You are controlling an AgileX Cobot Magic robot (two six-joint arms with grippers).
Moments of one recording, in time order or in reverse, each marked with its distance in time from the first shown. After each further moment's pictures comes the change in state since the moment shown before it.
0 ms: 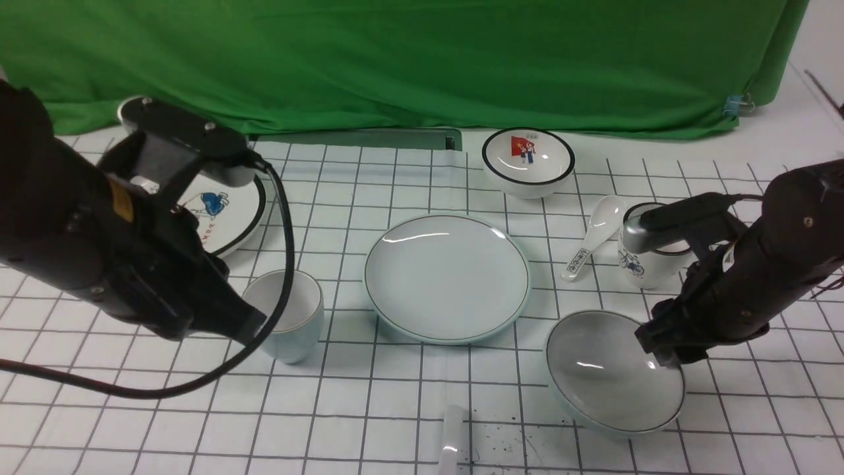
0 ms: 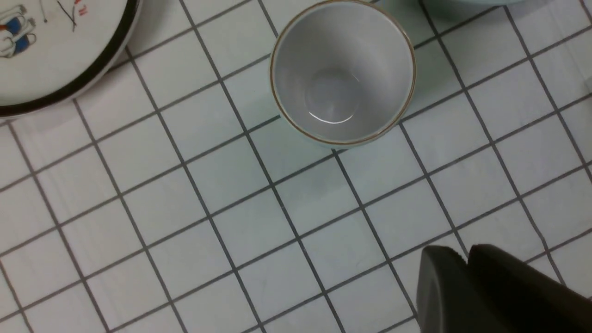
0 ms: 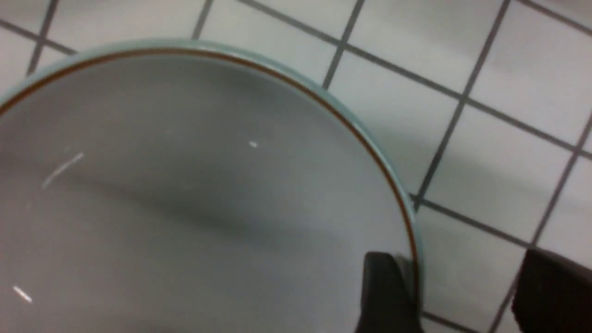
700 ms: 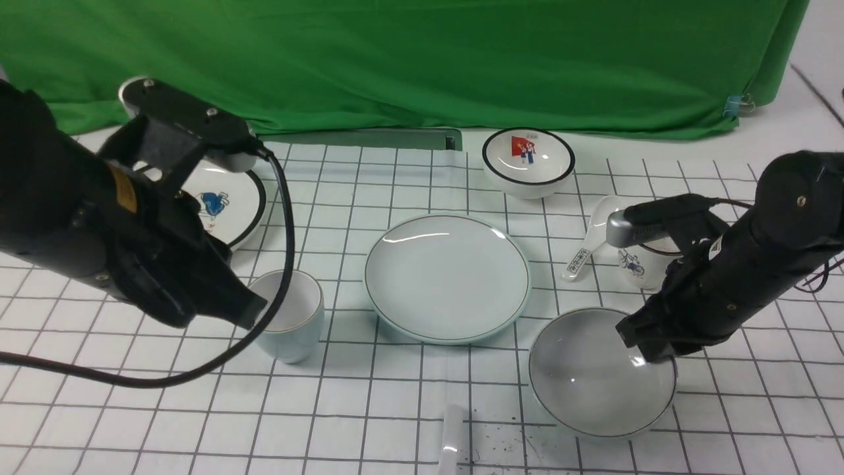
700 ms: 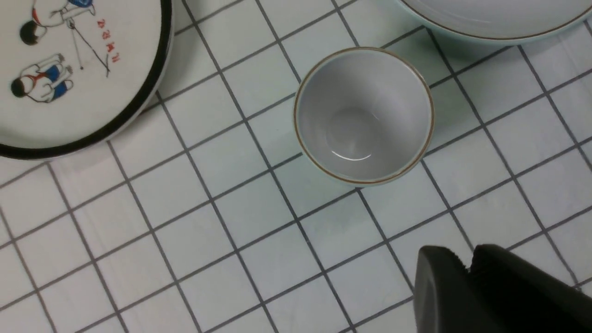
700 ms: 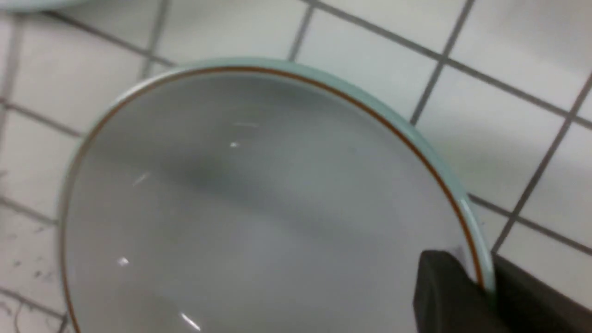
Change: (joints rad) right arm -0.003 -0.010 -0.047 0.167 0.073 -0.148; left arm 0.000 -0.001 0.000 0.064 -0.060 -0.003
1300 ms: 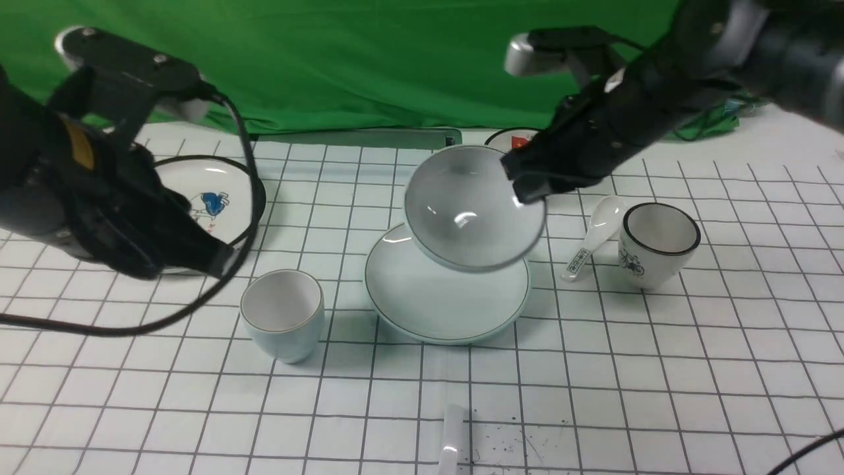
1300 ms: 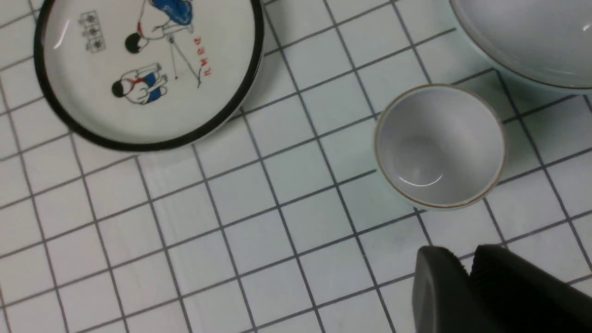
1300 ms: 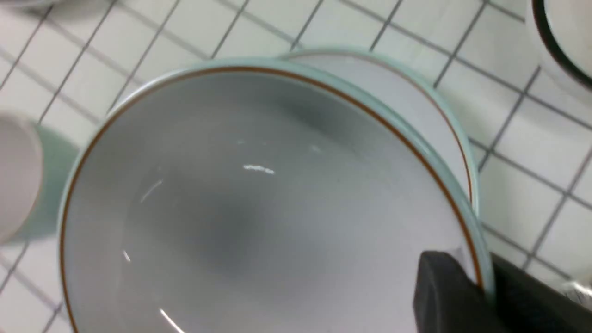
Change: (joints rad) right arm 0.109 0.264 -0.634 0.166 0.097 0.005; left arm 0.073 -0.013 -0.060 0.059 0.036 -0.086
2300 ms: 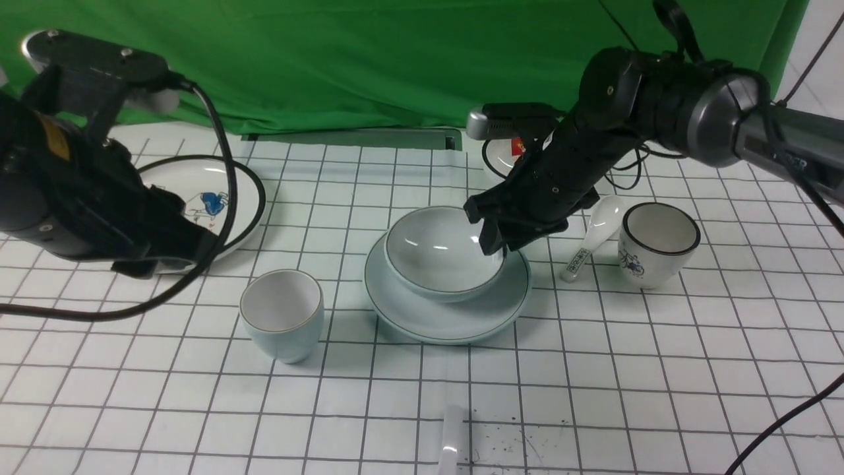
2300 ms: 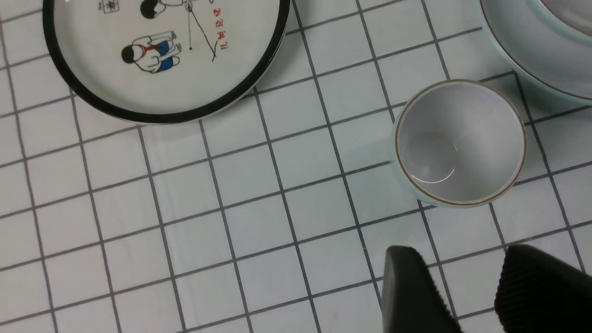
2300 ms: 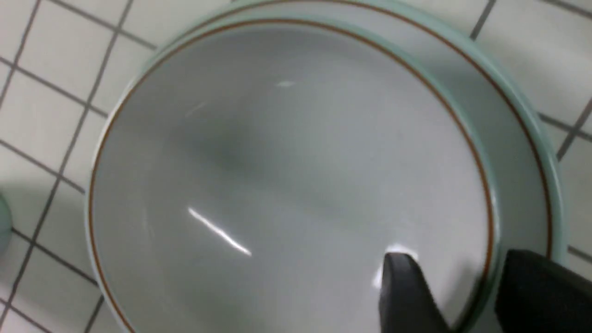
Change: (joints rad) right arm 0.018 0.225 -0.127 -0.030 0.091 0.087; left arm 0.046 0.000 0.000 -0.046 -0.002 -0.009
